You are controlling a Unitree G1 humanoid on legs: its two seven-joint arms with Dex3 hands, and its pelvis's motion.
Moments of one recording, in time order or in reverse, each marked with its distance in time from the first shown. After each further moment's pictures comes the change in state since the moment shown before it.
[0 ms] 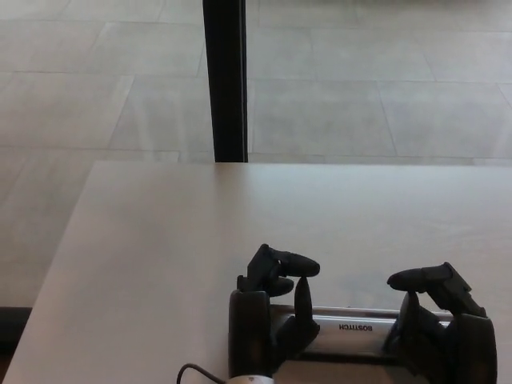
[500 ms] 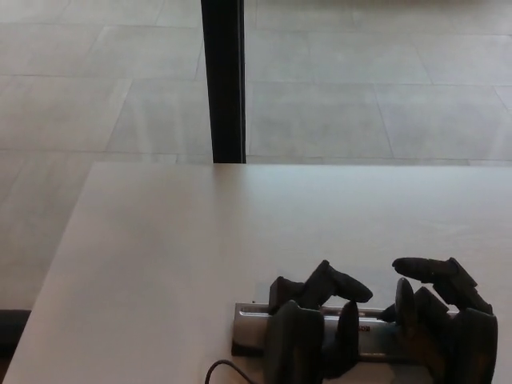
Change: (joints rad) left_arm -0.144 -0.050 -0.202 0.309 0.232 -0.074 0.226; right_arm -0.118 0.078 -0.119 0.268 -0.003 -0.228 -0.023
